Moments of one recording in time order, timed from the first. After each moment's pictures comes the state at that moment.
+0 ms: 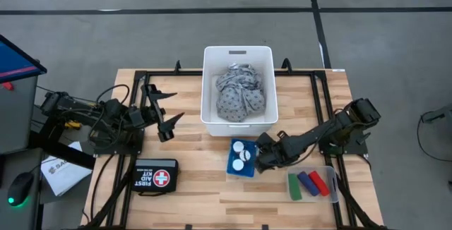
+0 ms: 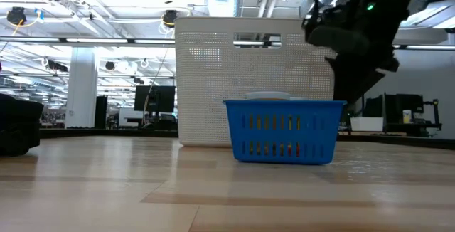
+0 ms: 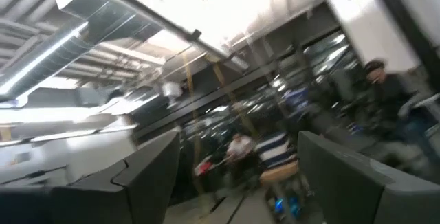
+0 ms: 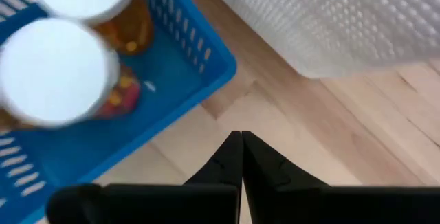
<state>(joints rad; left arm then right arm) -0.25 0.80 0.54 0.82 -0.37 0.67 0.39 1.69 1.06 -0.80 0.44 1.13</state>
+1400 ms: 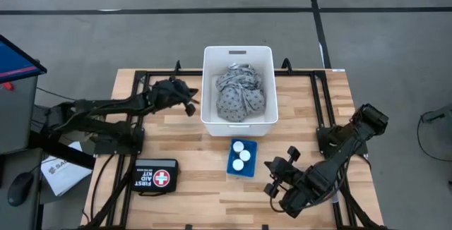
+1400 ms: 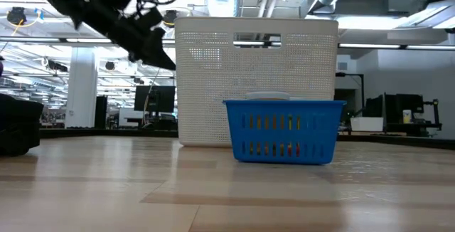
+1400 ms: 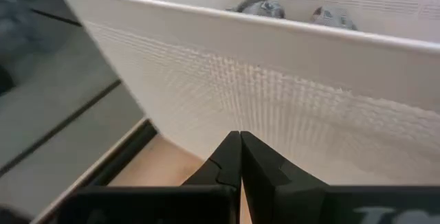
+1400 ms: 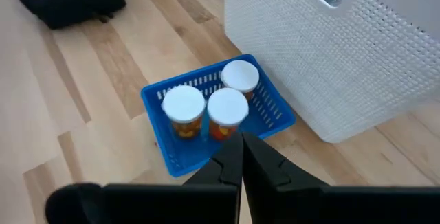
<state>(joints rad) 0.39 1.09 0.52 0.17 -0.26 0.05 0.79 1.68 1.36 -1.08 0.88 1.28</state>
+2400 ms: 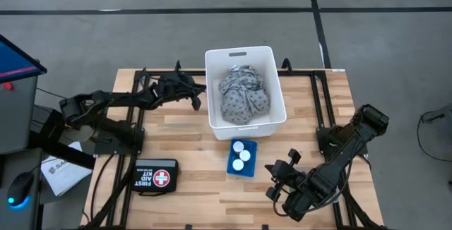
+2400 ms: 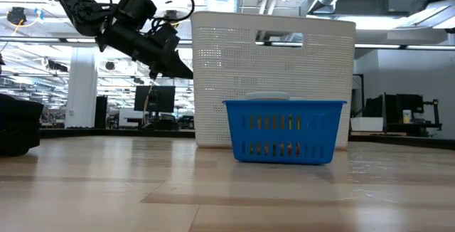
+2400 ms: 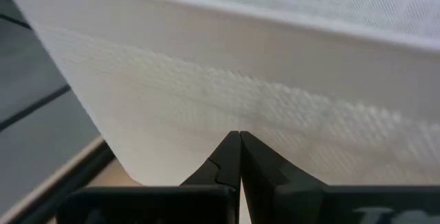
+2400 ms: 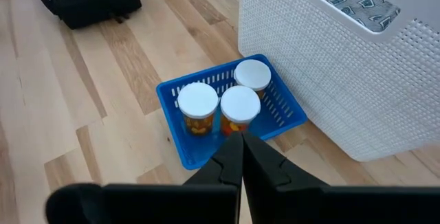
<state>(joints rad) 0.54 1.34 0.56 0.46 0.06 0.00 0.83 1.68 1.36 -1.06 0.90 1.28</state>
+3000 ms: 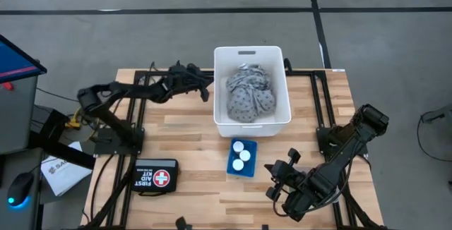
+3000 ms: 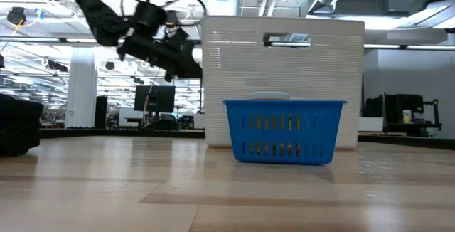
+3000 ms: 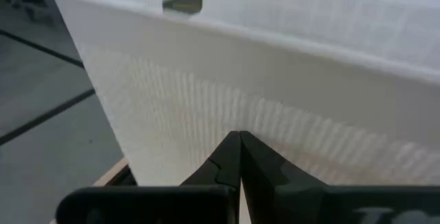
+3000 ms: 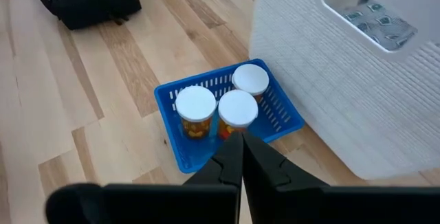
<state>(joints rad) 0.60 1.53 0.67 0.63 0.13 -0.02 0.83 1.68 1.36 -1.06 0.91 1.26</state>
